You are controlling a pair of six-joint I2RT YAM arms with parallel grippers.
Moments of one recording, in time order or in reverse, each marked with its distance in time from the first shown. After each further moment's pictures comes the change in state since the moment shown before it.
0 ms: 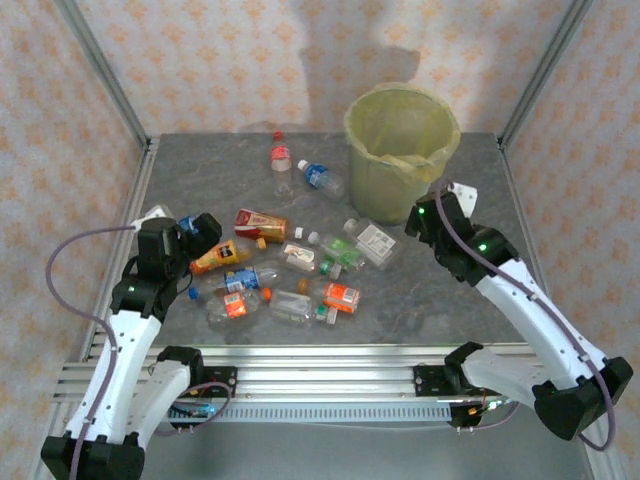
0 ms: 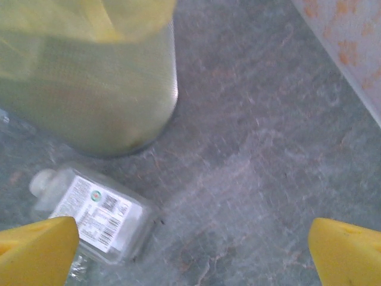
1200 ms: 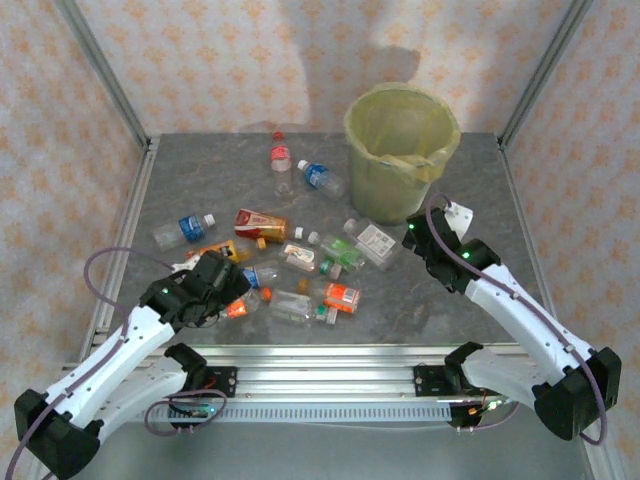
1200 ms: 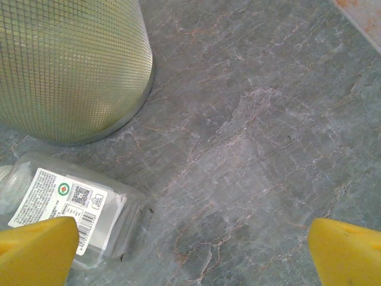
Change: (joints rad) left arm -0.472 0.068 -0.102 -0.378 -0.135 -0.482; right arm 0.000 0.000 -0.169 0.088 0.011 0.148
